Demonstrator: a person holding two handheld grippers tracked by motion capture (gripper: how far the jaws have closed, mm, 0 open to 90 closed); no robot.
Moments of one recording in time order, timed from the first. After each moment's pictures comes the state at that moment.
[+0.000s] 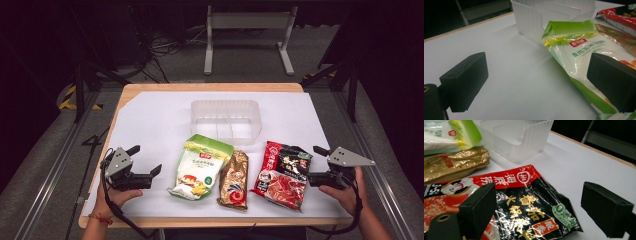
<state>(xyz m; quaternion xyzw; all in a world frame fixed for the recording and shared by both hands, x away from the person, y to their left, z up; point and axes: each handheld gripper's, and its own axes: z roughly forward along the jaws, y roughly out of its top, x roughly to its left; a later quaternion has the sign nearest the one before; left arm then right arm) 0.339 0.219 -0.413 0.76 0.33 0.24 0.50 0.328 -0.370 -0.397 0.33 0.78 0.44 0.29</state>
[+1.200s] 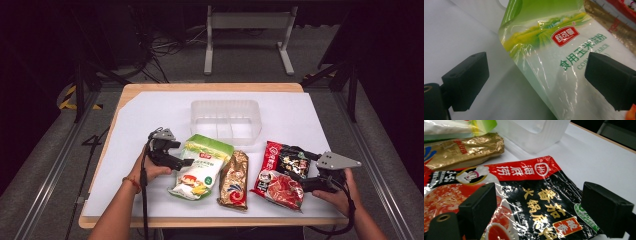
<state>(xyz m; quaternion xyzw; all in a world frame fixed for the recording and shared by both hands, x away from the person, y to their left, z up) 0.440 0.135 -0.437 0.86 0.29 0.01 0.42 0.327 -0.352 -0.407 0.31 0.82 0.42 0.25</state>
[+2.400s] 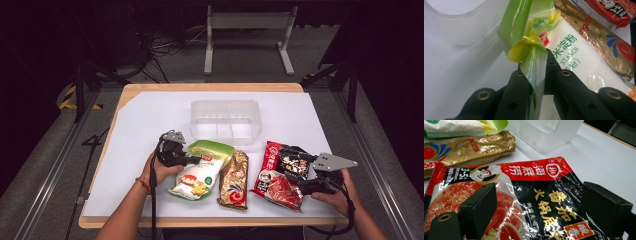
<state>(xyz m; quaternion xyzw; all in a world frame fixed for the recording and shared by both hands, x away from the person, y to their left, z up) 0.429 0.115 -0.433 0.87 0.25 -0.04 0.43 0.326 -0.345 -0.405 0.28 0.83 0.41 0.24</state>
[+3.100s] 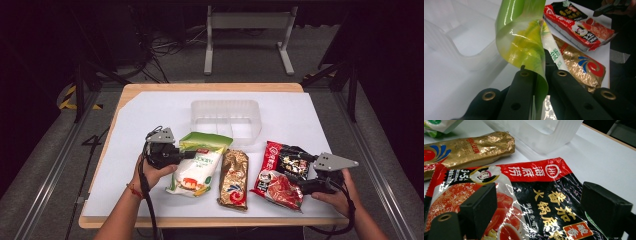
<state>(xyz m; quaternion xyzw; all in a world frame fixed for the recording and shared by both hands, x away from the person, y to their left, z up) 0.393 0.134 -0.379 0.84 0.23 0.03 0.50 0.325 -0.345 -0.404 0.29 0.83 0.41 0.24</state>
